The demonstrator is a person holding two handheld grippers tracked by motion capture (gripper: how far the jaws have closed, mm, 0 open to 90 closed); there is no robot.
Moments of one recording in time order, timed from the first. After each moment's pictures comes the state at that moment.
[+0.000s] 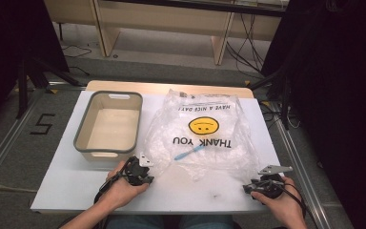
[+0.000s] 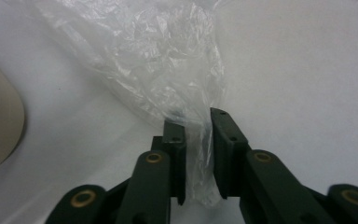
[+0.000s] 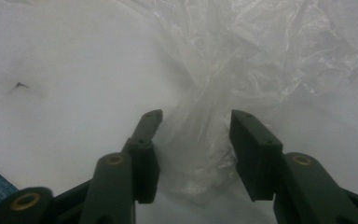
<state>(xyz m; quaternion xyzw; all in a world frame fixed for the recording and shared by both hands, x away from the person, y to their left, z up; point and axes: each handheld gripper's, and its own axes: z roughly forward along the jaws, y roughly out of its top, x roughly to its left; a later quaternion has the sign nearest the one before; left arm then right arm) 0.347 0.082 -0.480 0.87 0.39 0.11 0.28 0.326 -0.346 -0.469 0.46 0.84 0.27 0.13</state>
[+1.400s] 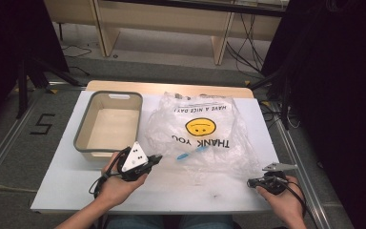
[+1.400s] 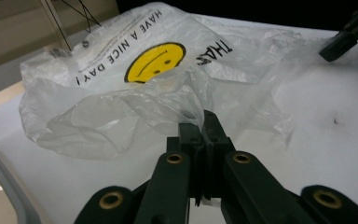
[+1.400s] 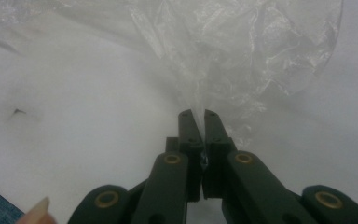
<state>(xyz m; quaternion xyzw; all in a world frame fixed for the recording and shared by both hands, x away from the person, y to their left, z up) 0.339 0.092 -0.427 0.79 0.26 0.23 0.51 0.329 -0.353 -0.463 0.49 0.81 0.29 0.13</state>
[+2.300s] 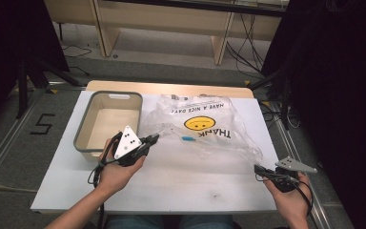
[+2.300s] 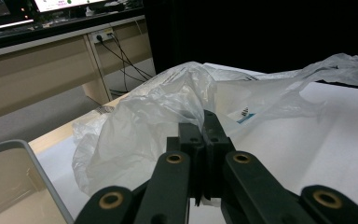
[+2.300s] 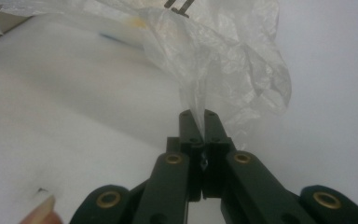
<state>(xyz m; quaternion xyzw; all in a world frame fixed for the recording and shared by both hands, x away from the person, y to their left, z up) 0.360 0.100 -0.401 0.73 0.28 0.28 0.56 0.320 -0.356 -0.430 0.48 0.75 0.40 0.22</state>
